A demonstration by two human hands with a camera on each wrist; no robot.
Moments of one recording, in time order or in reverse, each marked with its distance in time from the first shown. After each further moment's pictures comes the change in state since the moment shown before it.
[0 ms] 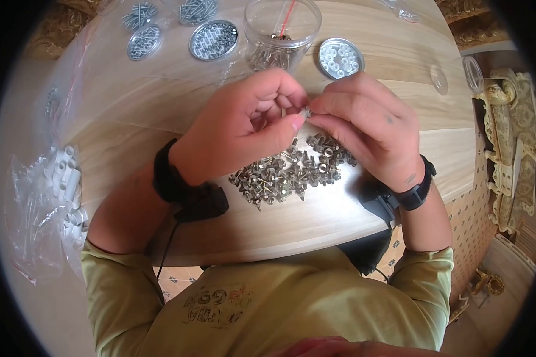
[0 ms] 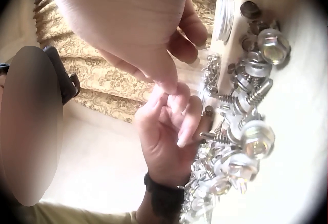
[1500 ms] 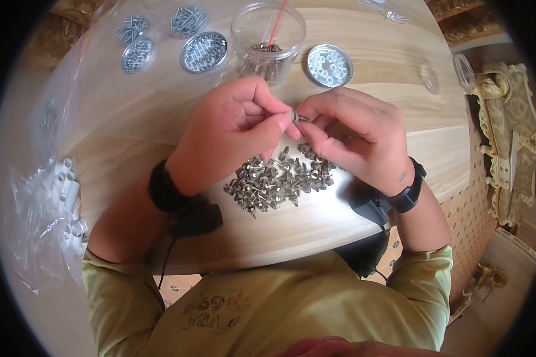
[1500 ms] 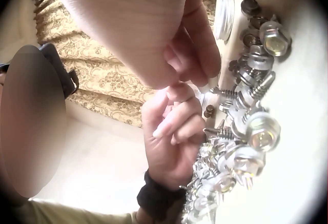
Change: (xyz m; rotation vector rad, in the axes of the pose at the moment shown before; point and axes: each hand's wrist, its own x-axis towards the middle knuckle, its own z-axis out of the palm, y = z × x) left_hand 0.002 0.001 0.006 -0.273 0.140 -0.059; right_hand -0.004 -0.007 0.000 0.220 -0.078 0.295
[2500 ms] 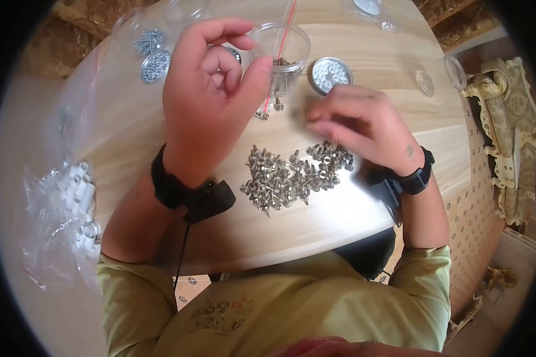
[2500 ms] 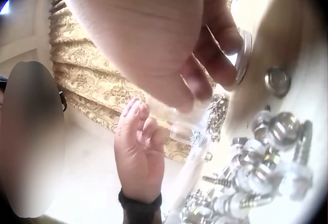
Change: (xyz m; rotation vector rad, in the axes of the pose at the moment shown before) left_hand 0.014 0.037 -0.004 0.413 0.371 0.598; right_hand 0.009 0.013 -0.022 -0.010 -0.174 0.060
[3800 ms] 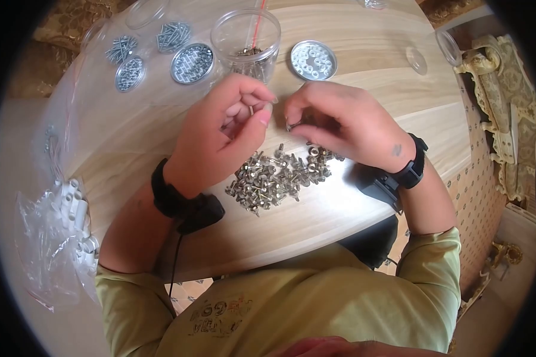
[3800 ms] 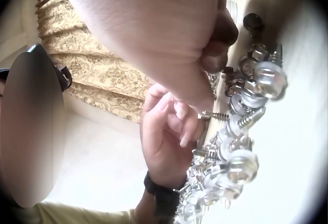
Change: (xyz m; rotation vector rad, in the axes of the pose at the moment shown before) left_hand -0.037 -0.022 0.004 -0.050 -0.349 -0.323; right_hand -0.004 -0.007 0.015 0.010 -0.005 -0.034
